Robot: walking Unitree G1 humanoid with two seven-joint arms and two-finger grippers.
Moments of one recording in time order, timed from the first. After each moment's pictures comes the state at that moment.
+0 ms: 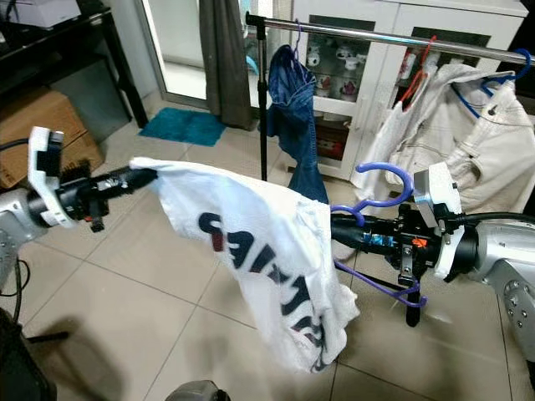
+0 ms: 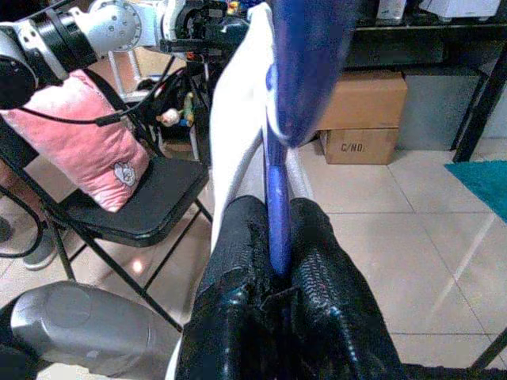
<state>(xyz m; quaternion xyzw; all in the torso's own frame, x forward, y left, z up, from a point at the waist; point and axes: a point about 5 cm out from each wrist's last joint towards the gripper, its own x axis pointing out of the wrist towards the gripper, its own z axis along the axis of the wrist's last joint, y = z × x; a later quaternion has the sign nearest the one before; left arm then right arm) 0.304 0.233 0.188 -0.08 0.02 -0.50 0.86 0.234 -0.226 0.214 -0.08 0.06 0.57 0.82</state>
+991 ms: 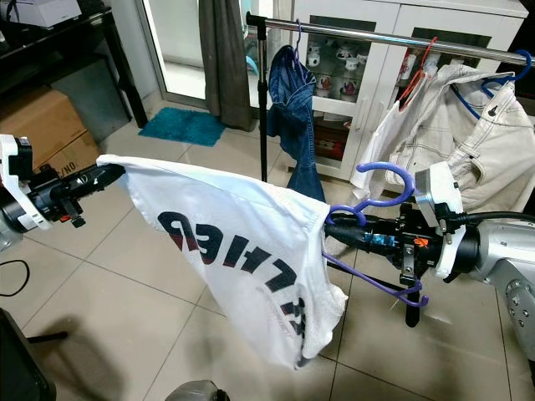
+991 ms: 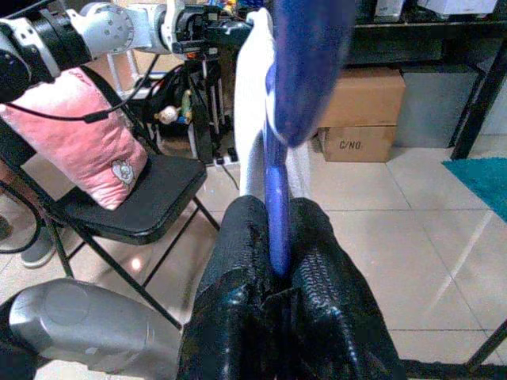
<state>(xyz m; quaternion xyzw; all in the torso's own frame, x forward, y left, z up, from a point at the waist) 0.305 0.269 0.178 -0.07 0.02 -0.39 0.92 0.234 -0.228 0.214 -0.08 0.06 0.57 0.82</state>
